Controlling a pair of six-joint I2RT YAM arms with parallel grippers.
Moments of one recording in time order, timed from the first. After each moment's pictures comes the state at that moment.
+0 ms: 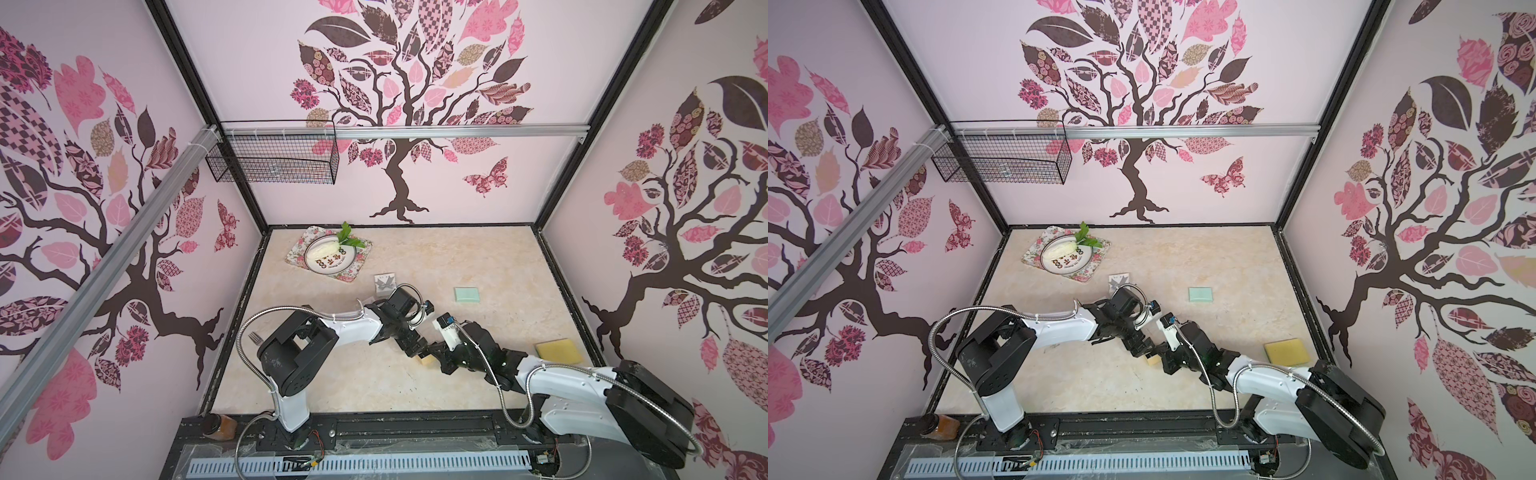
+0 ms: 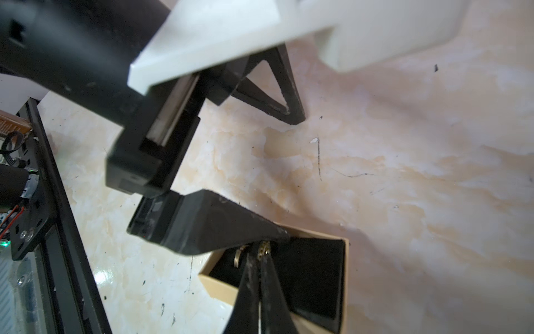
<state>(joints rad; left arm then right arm) -0.80 1.81 0.99 -0.23 0.28 0.16 0.82 1.18 0.31 0.24 -0.14 0.35</state>
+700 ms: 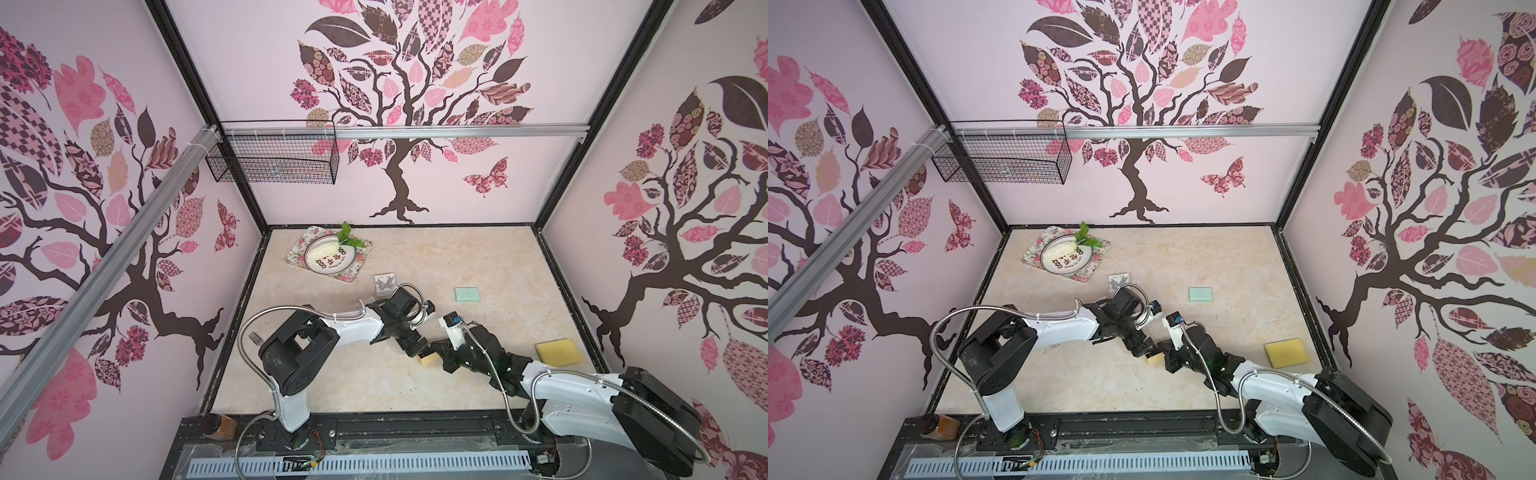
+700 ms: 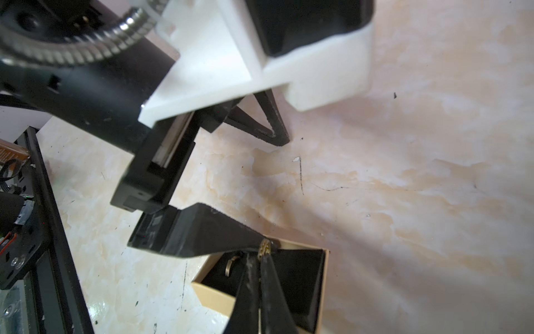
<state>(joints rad) -0.80 1.81 1.01 -0.24 0.27 0.16 0.82 1.13 0.26 0.32 -0.07 0.37</state>
